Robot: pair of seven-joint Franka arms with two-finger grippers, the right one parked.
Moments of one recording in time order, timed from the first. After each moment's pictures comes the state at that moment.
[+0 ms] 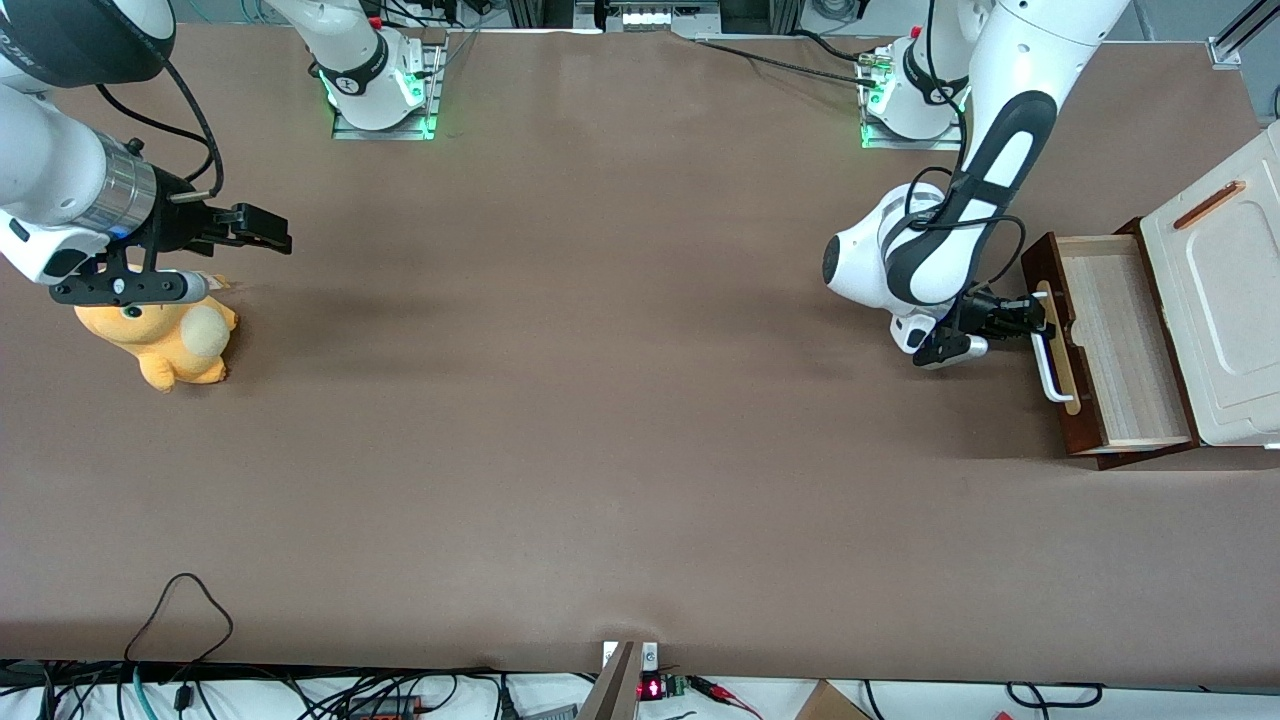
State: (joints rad) arm -0.09 0.44 -0.27 -2.22 1.37 1.63 -1.03
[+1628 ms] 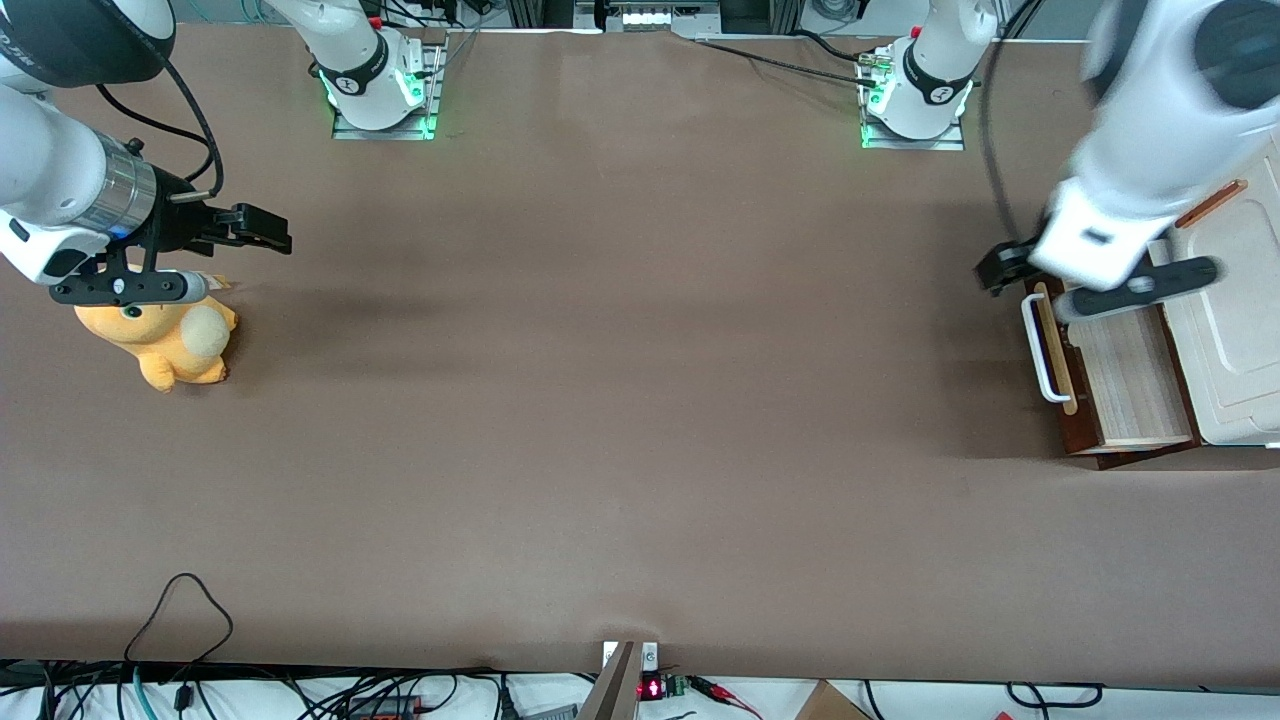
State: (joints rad) arm -0.05 0.04 -0.12 -1.65 0.13 1.63 -0.38
